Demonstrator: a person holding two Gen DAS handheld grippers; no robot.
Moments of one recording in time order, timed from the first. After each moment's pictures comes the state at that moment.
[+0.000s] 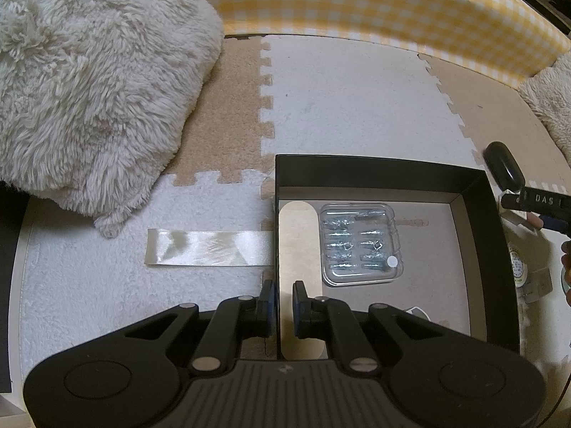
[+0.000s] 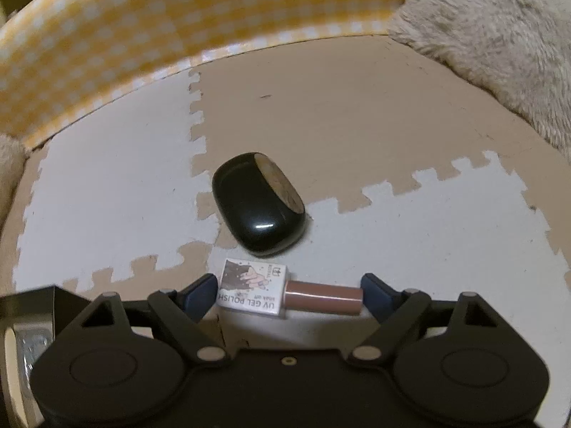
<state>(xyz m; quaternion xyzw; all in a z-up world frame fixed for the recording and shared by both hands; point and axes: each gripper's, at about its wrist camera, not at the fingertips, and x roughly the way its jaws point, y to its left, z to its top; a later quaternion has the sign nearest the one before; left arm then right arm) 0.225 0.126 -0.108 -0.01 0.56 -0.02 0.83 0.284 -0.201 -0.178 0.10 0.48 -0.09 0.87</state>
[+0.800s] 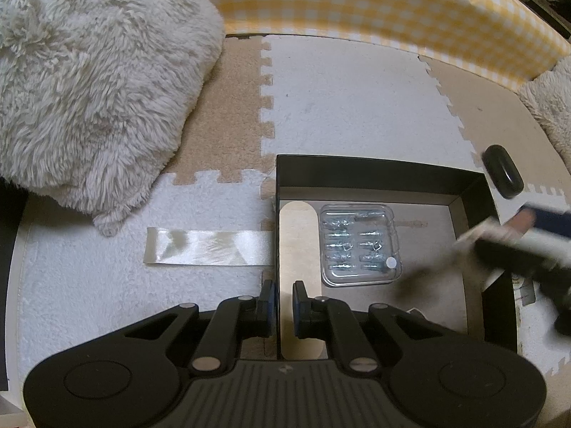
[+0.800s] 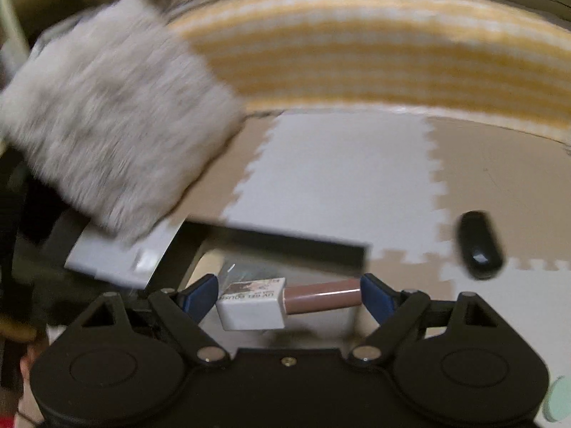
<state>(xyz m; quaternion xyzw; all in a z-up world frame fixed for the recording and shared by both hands) 0.224 0.126 -0.108 -0.01 0.56 -0.02 0.83 0.221 -0.073 -0.093 0.02 0.43 0.20 0.88</state>
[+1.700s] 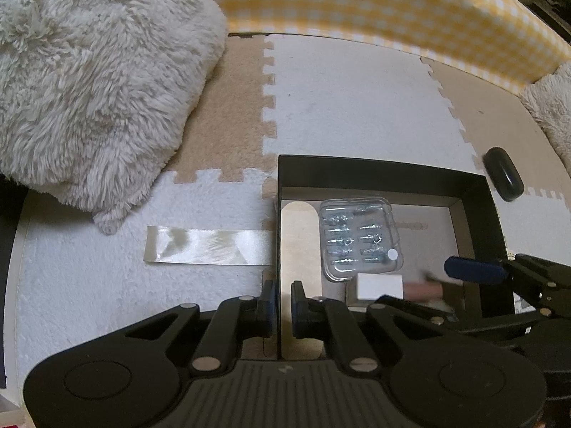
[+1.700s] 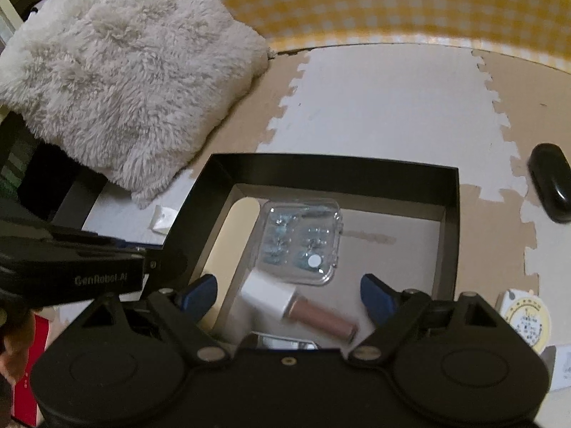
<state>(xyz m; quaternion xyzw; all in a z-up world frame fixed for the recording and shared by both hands) 0.224 0.129 -0.109 -0.02 0.56 -0.02 0.83 0.224 -0.039 -0.144 0.06 0.49 0.23 0.84</state>
